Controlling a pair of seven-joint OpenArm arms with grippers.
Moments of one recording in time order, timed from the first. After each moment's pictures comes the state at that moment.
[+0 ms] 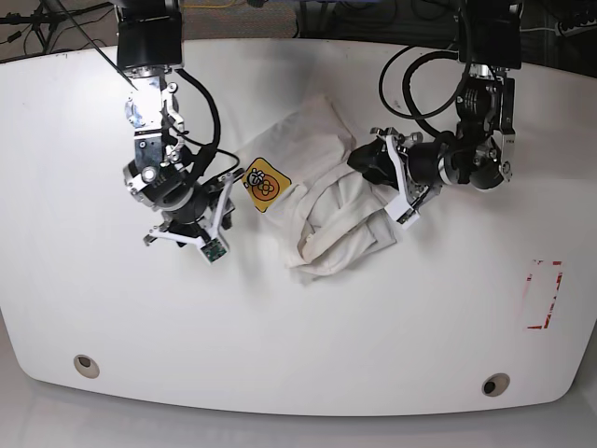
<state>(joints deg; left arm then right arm) -2.4 -12.1 1.0 89.4 -47.5 -36.9 72.4 4.7 10.3 -1.4 97.8 0.9 29.6 -54.9</state>
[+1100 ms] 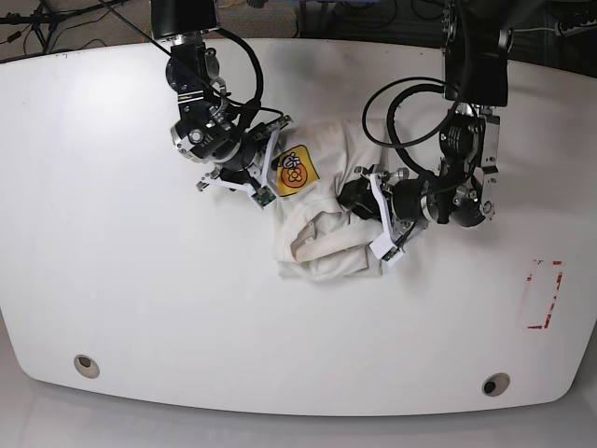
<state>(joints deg) -15.0 -8.5 3.2 77.2 -40.4 -36.7 69.4 -4.9 1.9 -8.1 94.5 0.7 28.6 -54.6</state>
